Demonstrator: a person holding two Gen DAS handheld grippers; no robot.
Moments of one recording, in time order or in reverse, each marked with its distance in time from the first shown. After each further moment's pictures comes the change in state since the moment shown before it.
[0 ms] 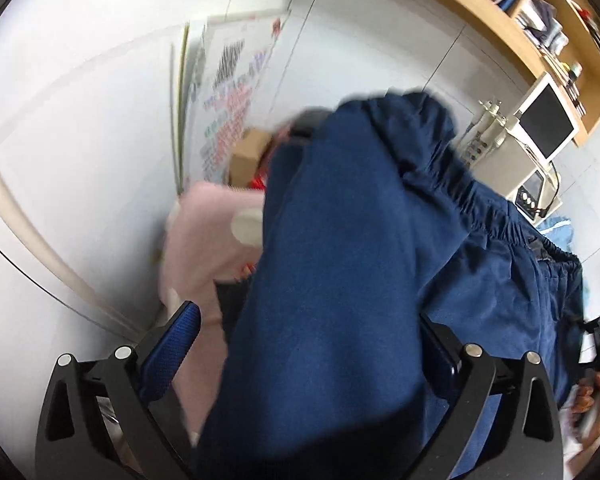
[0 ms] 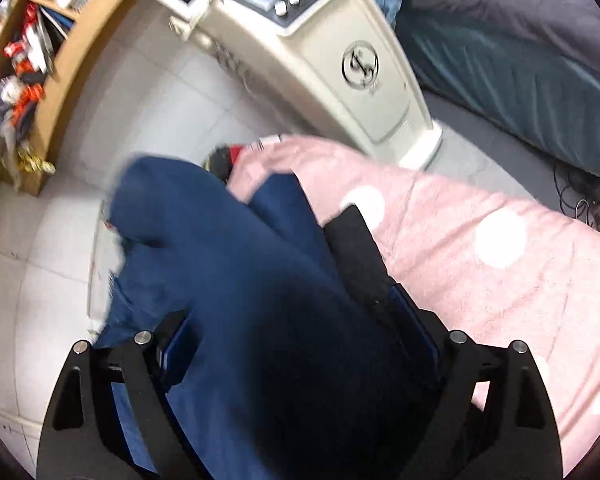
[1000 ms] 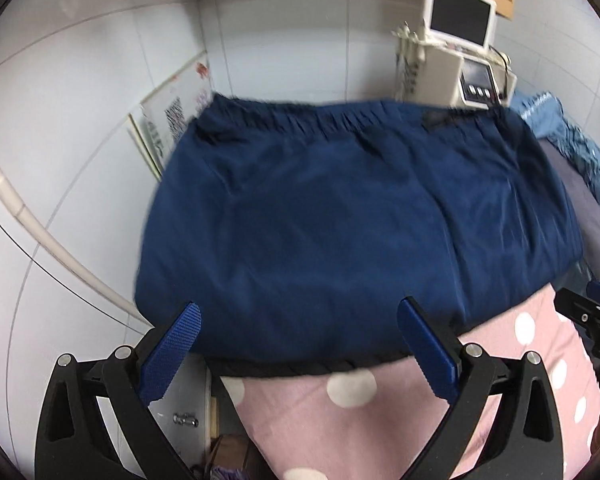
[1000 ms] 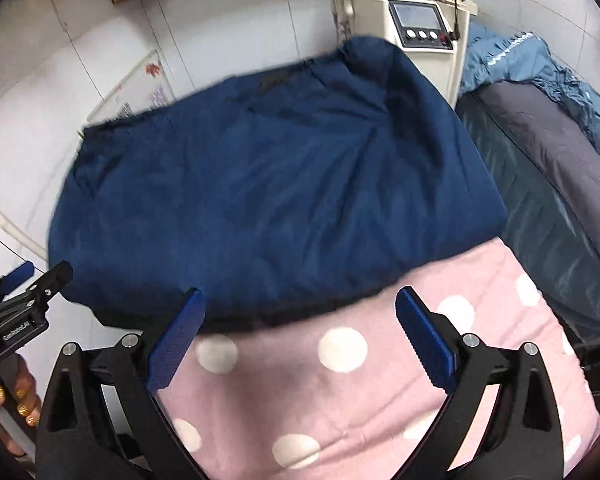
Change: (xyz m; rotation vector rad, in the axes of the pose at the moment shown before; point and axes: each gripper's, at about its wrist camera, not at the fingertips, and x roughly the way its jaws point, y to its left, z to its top) left arm -0.101 -0.134 -0.112 0.394 0.043 0.122; right arm -0.102 0.091 -0.203 -0.641 0.089 -0.242
